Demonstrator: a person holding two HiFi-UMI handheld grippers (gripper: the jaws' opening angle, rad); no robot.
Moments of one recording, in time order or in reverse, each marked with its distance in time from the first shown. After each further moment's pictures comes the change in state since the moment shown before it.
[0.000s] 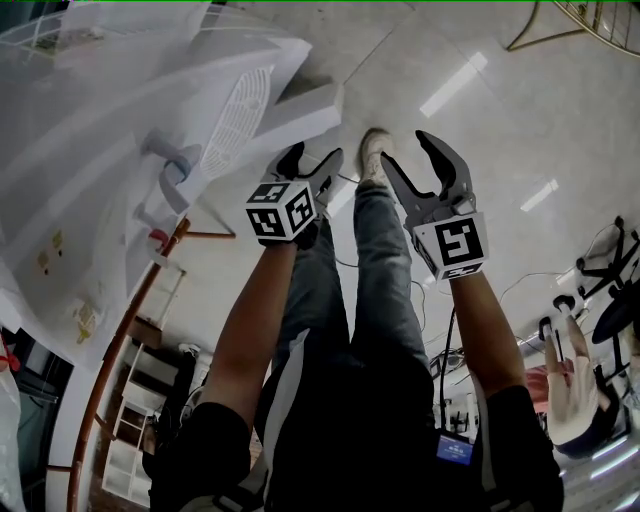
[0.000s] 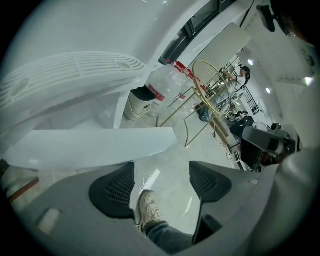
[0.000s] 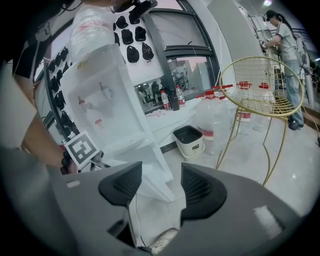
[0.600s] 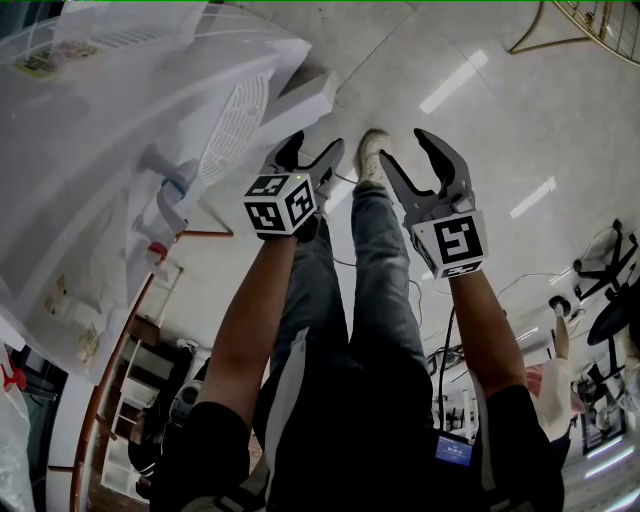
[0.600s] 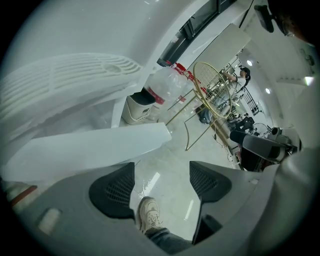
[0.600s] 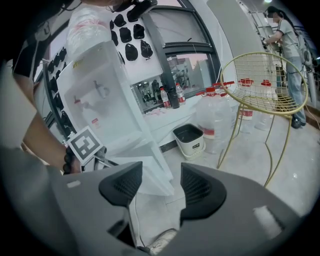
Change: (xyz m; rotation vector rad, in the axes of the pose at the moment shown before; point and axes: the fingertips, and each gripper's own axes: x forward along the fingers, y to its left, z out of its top) left arm 0.016 0.001 0.026 0.006 -0.025 0.002; right arm 0.015 -0.011 -0.005 -0.012 0.028 0.025
